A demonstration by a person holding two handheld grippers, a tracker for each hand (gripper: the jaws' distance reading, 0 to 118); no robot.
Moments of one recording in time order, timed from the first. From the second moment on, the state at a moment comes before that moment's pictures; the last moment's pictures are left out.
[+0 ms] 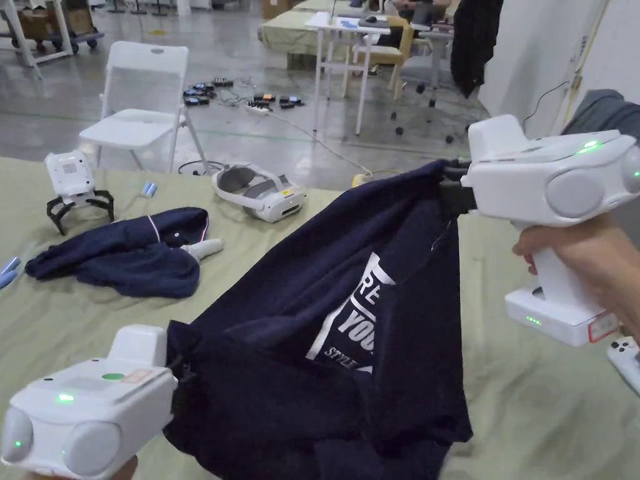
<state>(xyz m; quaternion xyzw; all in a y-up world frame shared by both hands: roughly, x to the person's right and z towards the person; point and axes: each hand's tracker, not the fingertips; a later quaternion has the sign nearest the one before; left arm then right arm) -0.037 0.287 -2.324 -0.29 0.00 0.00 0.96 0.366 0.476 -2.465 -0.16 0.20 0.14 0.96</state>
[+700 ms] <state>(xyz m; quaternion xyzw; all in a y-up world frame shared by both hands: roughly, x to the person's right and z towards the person) 0.015 0.548 -2.532 -0.11 0.01 -0.04 0.99 0.499 0.591 -2.520 -0.09 -0.02 0.04 1.00</state>
